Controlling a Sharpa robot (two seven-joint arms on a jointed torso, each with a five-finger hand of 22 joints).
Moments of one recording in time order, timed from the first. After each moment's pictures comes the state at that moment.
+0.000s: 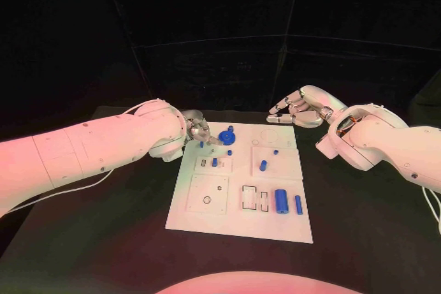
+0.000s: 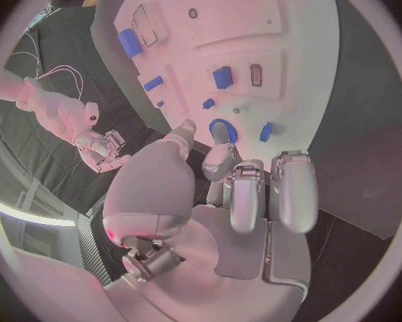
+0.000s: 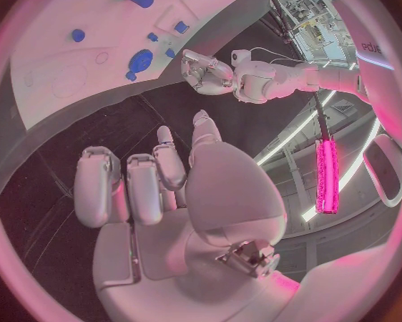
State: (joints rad) left arm 1.28 -0.68 -0.04 1.39 -1.05 -0.04 -0.55; left_hand 1.05 -0.10 0.17 0.19 0.05 0.91 0.02 0.71 0.68 1.36 -0.05 1.18 1.06 1.47 -0.11 1.57 1.31 0.06 1.47 0.00 1.41 1.31; right arm 1.28 -0.84 -0.03 1.50 -1.01 -0.35 0.07; right_hand 1.30 0.03 -0.24 0.18 0.31 0.99 0.14 0.12 0.07 1.36 0.06 1.23 1.26 1.46 -0.01 1.41 1.27 0.05 1.40 0.09 1.44 1.27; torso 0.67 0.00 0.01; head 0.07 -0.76
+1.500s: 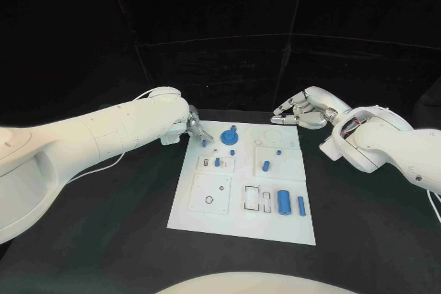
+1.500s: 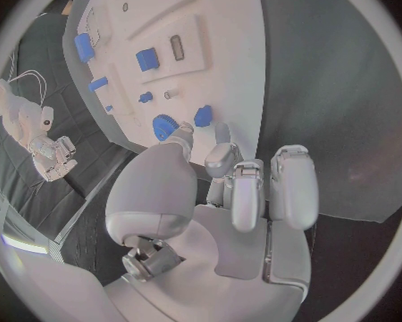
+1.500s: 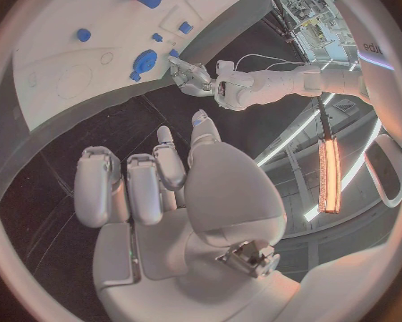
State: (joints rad) left arm 1.31 -0.47 -0.07 0.94 -1.10 0.21 -0.55; left_hand 1.06 -0.07 0.05 0.24 0.05 0.92 0.04 0.62 0.58 1.34 -0.03 1.18 1.04 1.47 -0.10 1.57 1.31 0.06 1.47 0.01 1.39 1.29; right arm 1.28 -0.83 -0.03 1.48 -1.01 -0.35 0.07; right_hand 1.31 0.03 -0.24 0.17 0.32 0.99 0.14 0.12 0.07 1.36 0.06 1.23 1.26 1.46 -0.01 1.41 1.27 0.05 1.40 0.09 1.44 1.27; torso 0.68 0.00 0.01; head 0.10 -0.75
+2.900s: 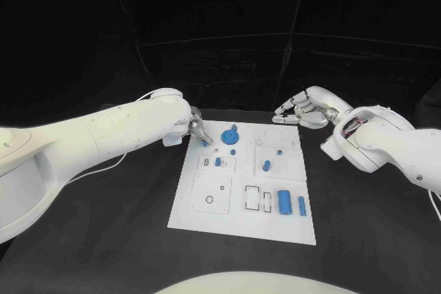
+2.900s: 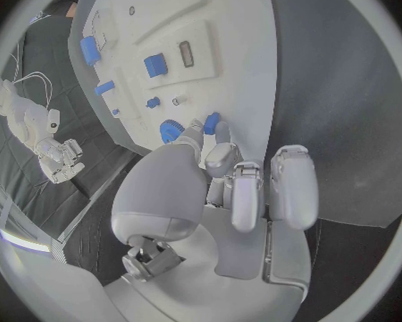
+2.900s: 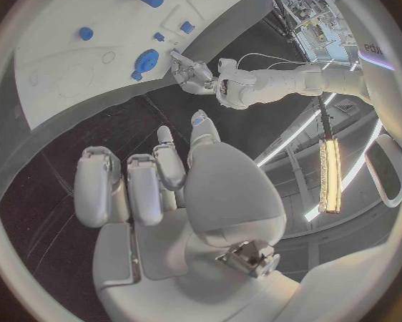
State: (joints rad) left arm 1.31 -0.48 -0.07 0.97 -1.09 0.22 -0.53; left_hand 1.19 -0.01 0.04 0.18 0.05 0.93 0.04 0.62 0.57 1.34 -0.03 1.18 1.03 1.47 -0.10 1.57 1.31 0.06 1.47 0.01 1.39 1.30; right arm 1.28 -0.83 -0.03 1.47 -1.01 -0.35 0.07; right_hand 1.32 0.04 -0.24 0.17 0.33 0.99 0.14 0.13 0.07 1.36 0.06 1.23 1.26 1.47 -0.01 1.41 1.27 0.05 1.40 0.09 1.44 1.27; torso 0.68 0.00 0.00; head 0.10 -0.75
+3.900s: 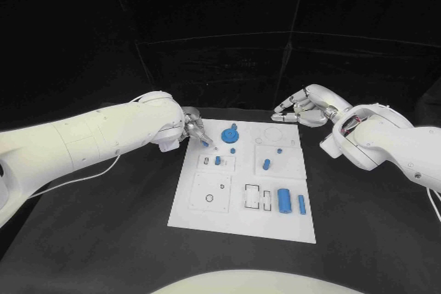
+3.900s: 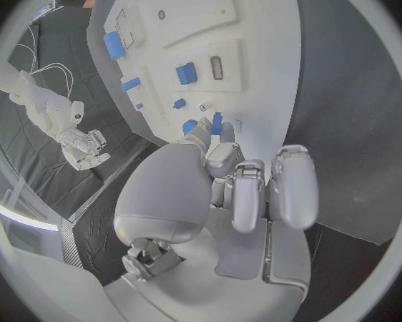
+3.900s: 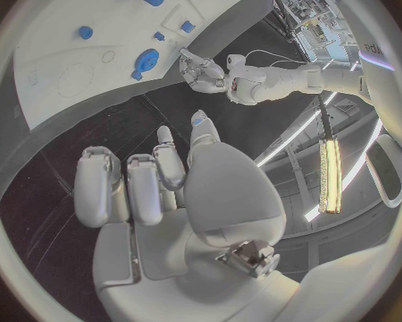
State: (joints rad) left arm 1.30 -0.63 -0.07 1.21 -1.00 0.09 -0.51; left_hand 1.32 0.06 0.16 0.10 0.04 0.92 0.03 0.62 0.56 1.33 -0.04 1.17 1.03 1.47 -0.10 1.57 1.31 0.06 1.47 0.01 1.38 1.30; right arm 1.28 -0.82 -0.03 1.47 -1.01 -0.35 0.07; right_hand 1.32 0.04 -0.24 0.17 0.33 0.99 0.14 0.13 0.07 1.36 0.06 1.23 1.26 1.47 -0.01 1.41 1.27 0.05 1.40 0.09 1.44 1.27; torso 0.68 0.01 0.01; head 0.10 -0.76
